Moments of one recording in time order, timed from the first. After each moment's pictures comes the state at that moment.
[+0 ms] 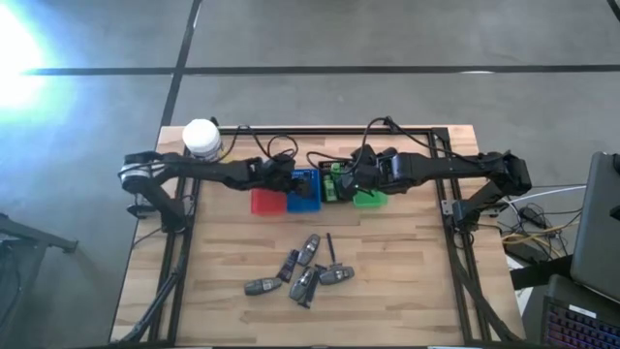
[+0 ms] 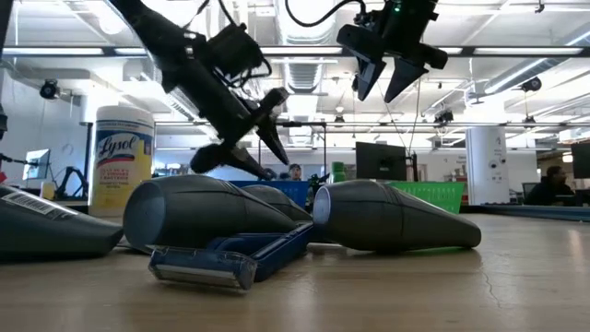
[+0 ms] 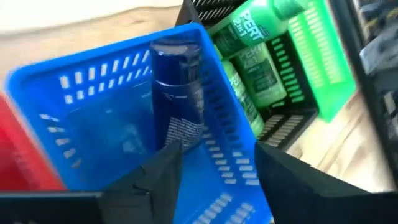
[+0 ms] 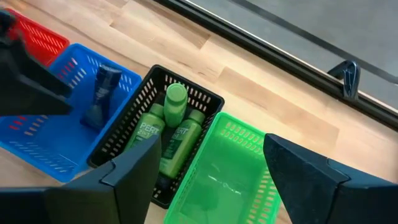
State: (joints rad) left arm 0.26 1.58 0.90 -0.05 -0.03 -0.94; right arm -0.04 1.56 1.38 -1.00 0.63 0.88
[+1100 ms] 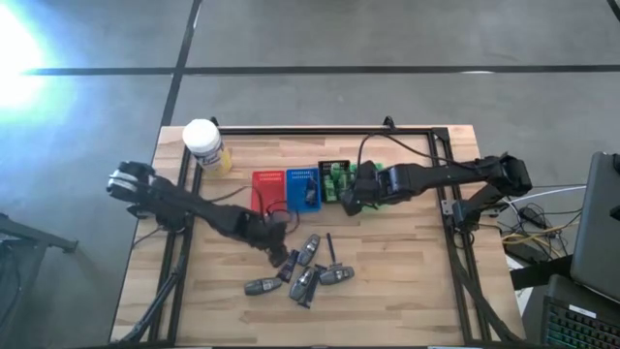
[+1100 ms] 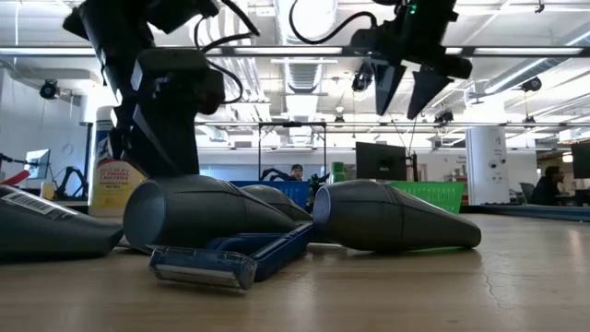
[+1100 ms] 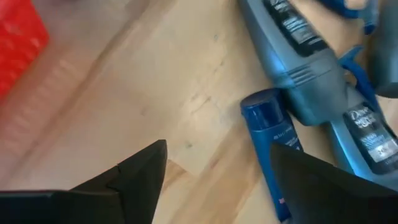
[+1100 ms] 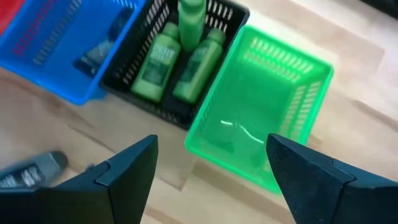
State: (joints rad) left arm -0.26 1.53 0.87 -0.40 -0.12 -0.93; right arm 0.04 1.56 1.32 -1.08 0.43 1.07
